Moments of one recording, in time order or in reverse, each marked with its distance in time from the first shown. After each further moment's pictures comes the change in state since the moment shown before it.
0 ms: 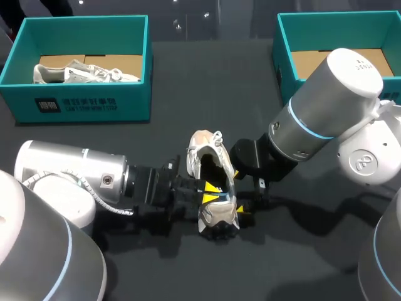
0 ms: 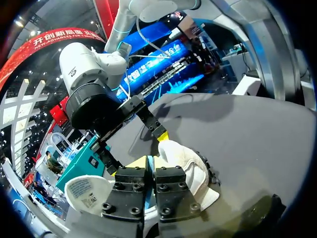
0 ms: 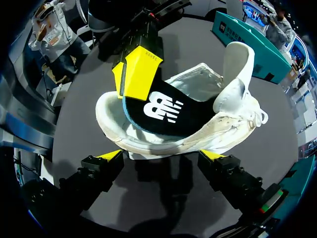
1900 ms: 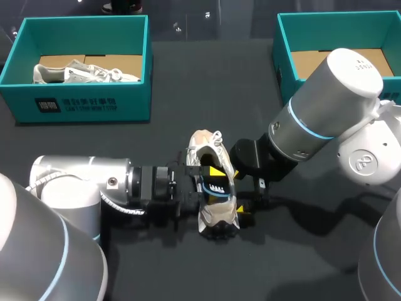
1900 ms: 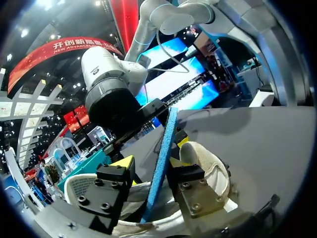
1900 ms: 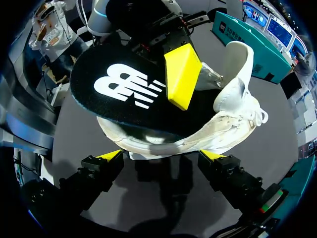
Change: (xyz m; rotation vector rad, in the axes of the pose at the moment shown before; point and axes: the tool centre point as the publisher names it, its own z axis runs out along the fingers) left arm -0.021 -0.002 0.012 0.180 -0.130 -0.075; right arm 0.000 0.000 0.000 0.000 0.000 0.000
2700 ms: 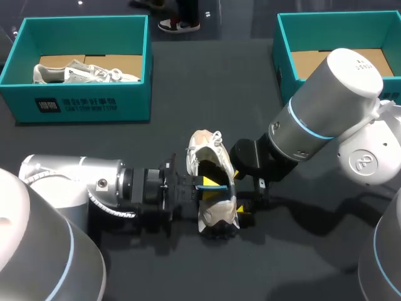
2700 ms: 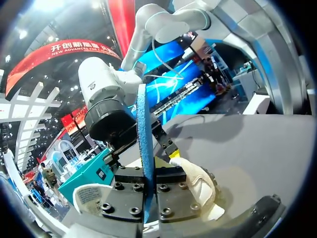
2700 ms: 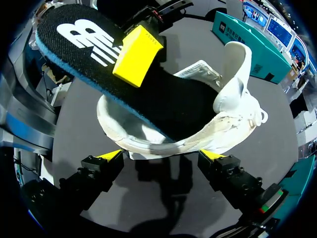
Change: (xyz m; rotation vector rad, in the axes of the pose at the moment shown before) left arm 0.007 -0.018 -0.014 0.016 0.015 0.005; right arm 0.000 0.000 0.000 0.000 0.000 0.000
